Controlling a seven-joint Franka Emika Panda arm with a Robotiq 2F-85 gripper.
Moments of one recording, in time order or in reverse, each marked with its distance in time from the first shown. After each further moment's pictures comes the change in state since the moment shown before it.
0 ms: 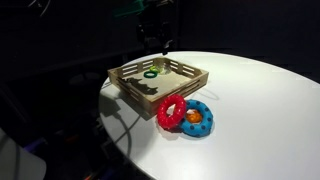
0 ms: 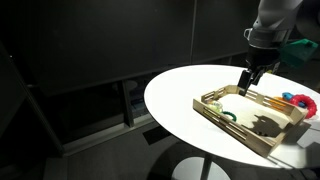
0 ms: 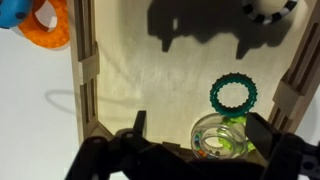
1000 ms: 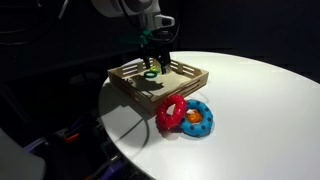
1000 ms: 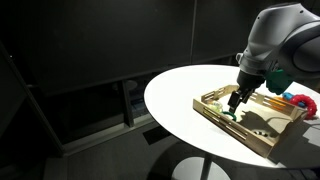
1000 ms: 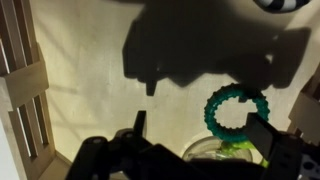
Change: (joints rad) arm 0.015 0.180 -0.027 -0.030 0.017 0.235 0.012
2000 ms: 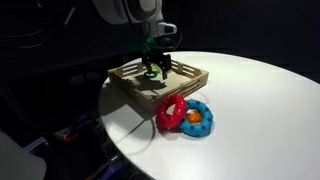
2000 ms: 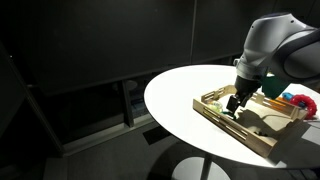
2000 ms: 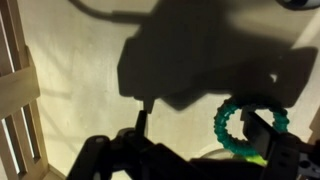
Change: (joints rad) arm 0.030 0.064 -0.043 0.026 -0.003 0.016 0.000
